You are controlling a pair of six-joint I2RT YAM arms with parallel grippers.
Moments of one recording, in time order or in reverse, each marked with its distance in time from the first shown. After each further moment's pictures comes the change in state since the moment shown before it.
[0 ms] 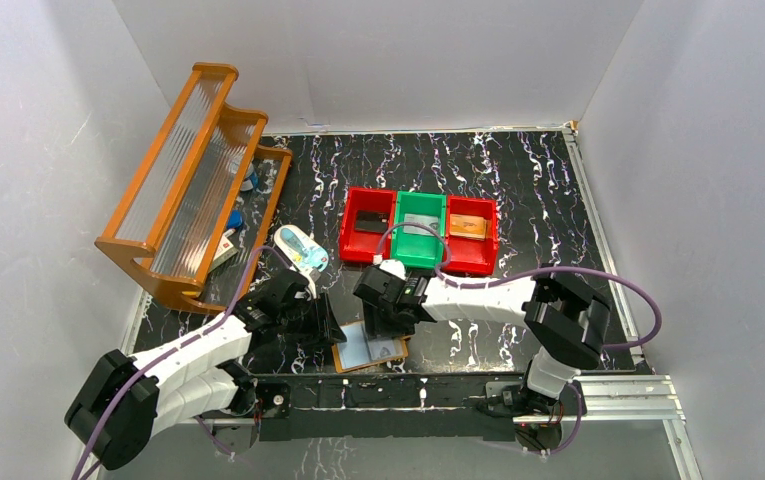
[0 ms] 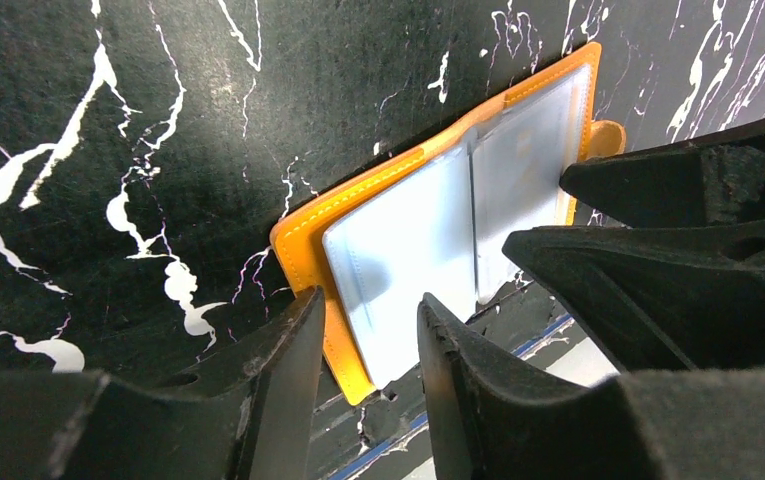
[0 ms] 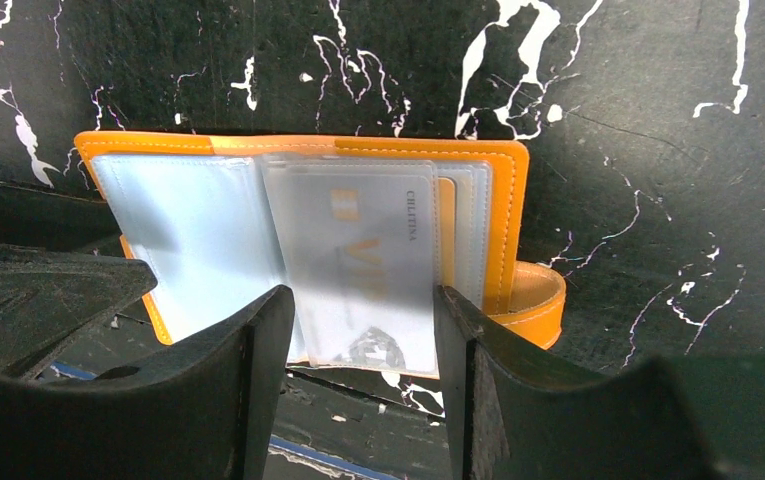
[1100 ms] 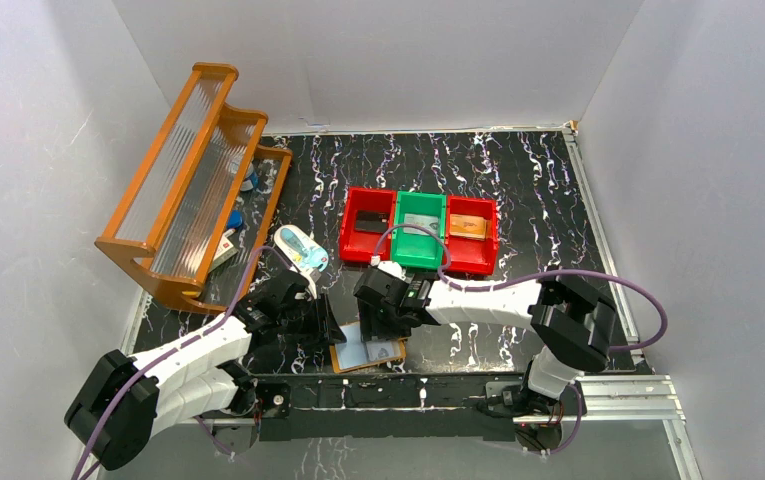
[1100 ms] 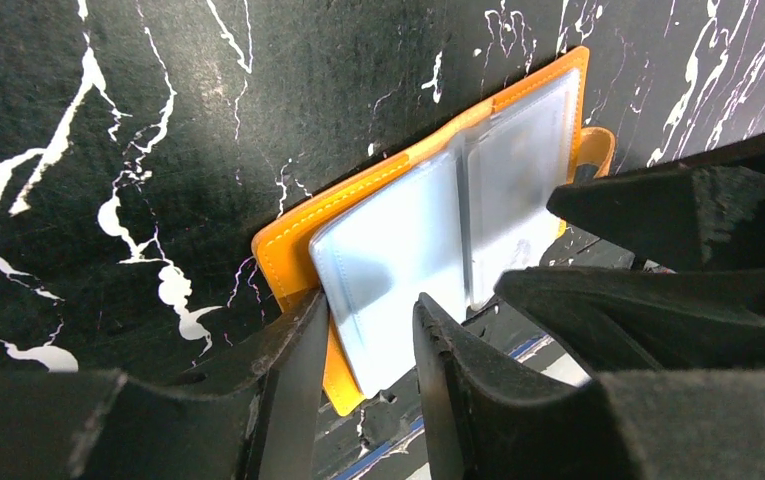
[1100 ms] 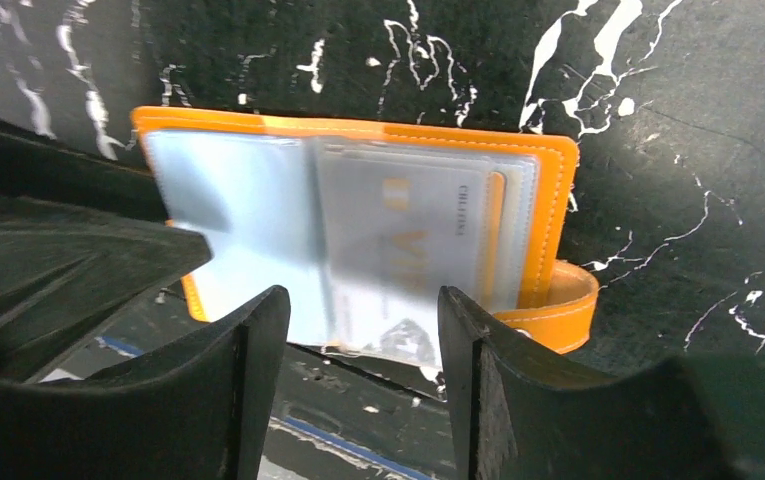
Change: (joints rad) left arm 0.000 0.001 -0.006 0.014 0.003 0.004; right arm 0.011 -0.048 -0.032 0.083 -0.040 0.016
